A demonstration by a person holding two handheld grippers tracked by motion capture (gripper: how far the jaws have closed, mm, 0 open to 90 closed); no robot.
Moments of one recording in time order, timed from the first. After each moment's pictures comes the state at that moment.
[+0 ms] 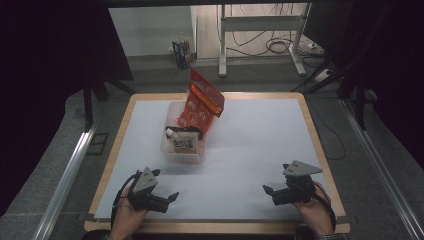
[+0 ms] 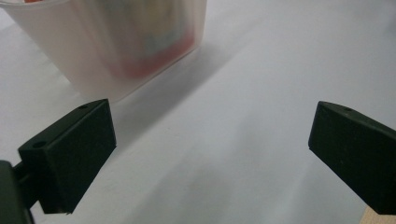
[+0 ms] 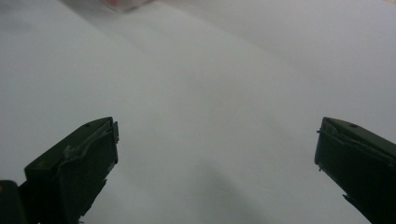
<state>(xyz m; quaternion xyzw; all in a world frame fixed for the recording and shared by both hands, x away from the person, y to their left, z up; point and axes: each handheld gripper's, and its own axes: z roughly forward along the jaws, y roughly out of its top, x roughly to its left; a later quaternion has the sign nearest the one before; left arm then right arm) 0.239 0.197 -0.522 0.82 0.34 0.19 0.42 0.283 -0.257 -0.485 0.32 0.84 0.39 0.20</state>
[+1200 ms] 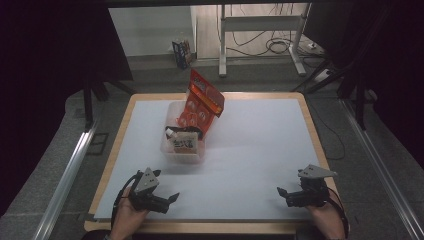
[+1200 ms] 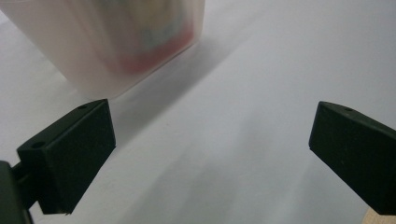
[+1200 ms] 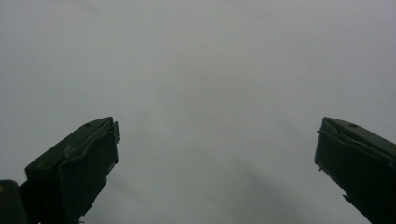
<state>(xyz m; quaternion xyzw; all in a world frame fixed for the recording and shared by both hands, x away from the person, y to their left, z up) 0.240 0.194 -0.524 0.82 0.34 0.19 0.41 0.282 -0.298 -0.503 0.38 0.83 0.36 0.19</state>
